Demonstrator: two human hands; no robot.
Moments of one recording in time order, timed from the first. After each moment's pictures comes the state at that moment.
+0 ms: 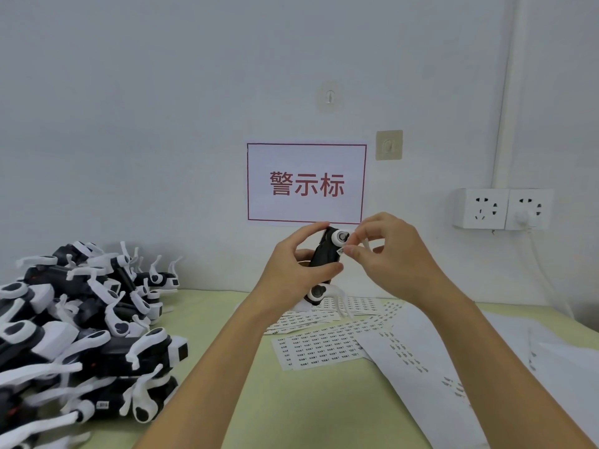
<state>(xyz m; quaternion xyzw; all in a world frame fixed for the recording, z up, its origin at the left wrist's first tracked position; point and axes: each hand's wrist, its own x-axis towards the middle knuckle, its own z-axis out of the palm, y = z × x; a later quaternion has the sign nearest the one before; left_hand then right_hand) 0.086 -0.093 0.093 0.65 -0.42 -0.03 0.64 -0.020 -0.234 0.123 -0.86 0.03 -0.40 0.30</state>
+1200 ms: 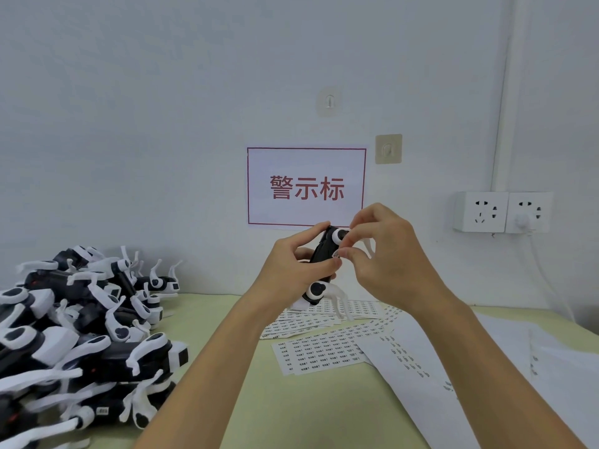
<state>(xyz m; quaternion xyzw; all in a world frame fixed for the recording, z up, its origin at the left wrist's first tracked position) 0.083 -0.090 0.103 0.63 -0.42 -0.06 0.65 -0.020 -0.225 0.125 -0.87 0.00 -0.46 0.17</state>
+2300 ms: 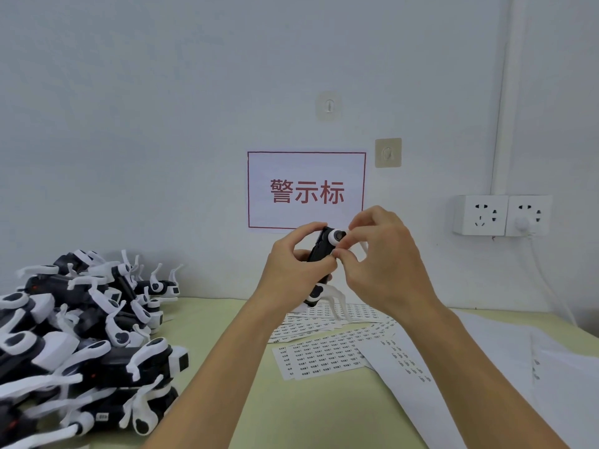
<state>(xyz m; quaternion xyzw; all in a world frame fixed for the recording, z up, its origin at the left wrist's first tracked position) 0.072 -0.092 0.108 0.64 -0.39 -0.01 0.66 -0.017 -0.212 0.122 -0.85 0.04 -0.51 0.13</state>
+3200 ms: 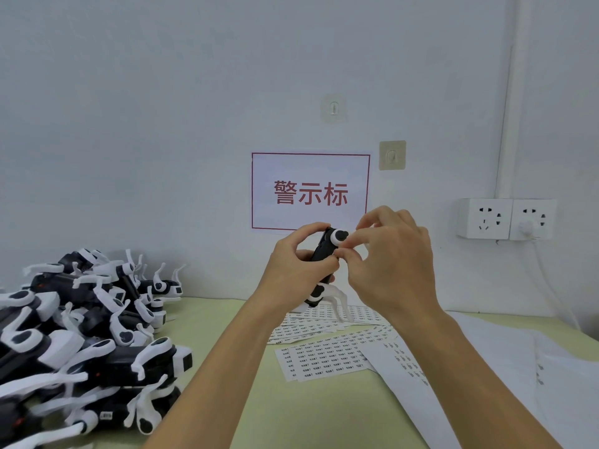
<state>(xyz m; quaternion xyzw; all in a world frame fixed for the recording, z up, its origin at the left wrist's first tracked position) 0.074 -0.088 0.111 0.64 -0.40 -0.02 0.66 -0.016 -0.204 0.122 -0.83 0.11 -0.54 0.03</state>
